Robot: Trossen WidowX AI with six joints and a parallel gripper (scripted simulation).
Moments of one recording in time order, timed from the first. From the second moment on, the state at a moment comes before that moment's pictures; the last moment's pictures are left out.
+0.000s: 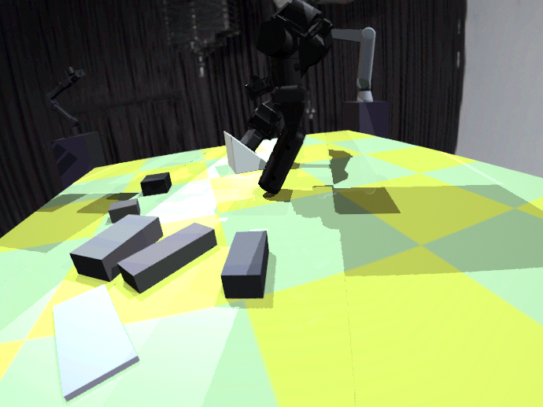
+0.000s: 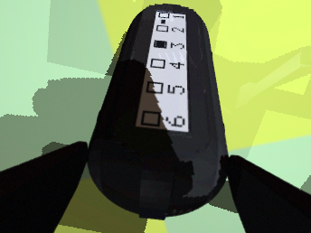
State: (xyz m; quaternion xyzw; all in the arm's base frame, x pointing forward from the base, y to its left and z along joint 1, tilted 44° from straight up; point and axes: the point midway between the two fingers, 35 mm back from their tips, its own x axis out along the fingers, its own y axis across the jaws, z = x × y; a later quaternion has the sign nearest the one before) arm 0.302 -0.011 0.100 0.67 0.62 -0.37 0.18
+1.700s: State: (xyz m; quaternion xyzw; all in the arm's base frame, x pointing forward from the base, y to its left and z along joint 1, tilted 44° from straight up) arm 0.290 -0.051 0.075 0.67 0.62 -0.38 0.19
